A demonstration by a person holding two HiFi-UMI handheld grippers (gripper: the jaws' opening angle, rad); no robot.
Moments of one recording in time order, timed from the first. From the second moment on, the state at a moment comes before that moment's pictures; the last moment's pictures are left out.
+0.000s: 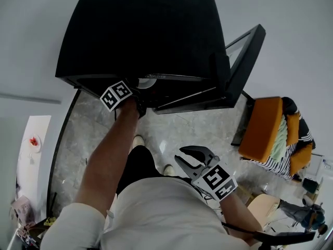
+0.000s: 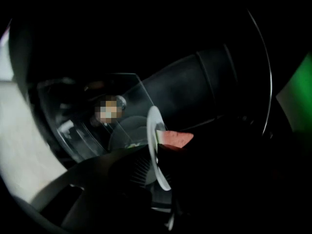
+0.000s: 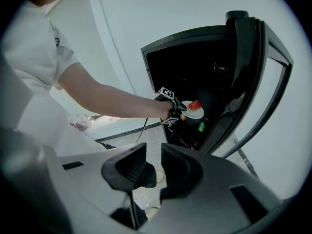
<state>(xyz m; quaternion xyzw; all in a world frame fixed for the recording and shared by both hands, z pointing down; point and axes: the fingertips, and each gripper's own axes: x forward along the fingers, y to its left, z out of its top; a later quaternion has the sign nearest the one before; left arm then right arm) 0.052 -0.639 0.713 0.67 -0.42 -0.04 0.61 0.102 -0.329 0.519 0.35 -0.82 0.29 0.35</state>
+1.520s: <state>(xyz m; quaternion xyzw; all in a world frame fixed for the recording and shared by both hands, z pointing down) 0.027 -0.535 0.646 0.75 -0.51 0.24 0.34 0.142 -0.223 0.488 0.35 -0.84 0.27 0.31</state>
